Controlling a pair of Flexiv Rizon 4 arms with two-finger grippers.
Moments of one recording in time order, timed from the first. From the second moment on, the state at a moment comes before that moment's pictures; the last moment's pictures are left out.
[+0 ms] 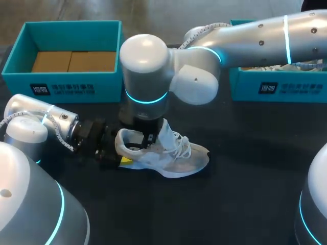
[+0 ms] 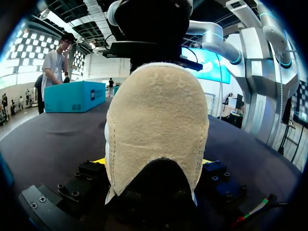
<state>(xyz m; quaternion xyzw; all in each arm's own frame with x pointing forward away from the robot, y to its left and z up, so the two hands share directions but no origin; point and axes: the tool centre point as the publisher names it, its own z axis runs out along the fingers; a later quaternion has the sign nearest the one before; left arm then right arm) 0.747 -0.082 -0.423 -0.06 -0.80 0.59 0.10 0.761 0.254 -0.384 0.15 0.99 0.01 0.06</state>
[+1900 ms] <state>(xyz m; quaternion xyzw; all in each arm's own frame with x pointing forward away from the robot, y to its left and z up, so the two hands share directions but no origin) 0.747 -0.082 -0.423 -0.06 -0.80 0.59 0.10 0.757 0.234 -0.393 0.14 0.98 0.03 0.13</state>
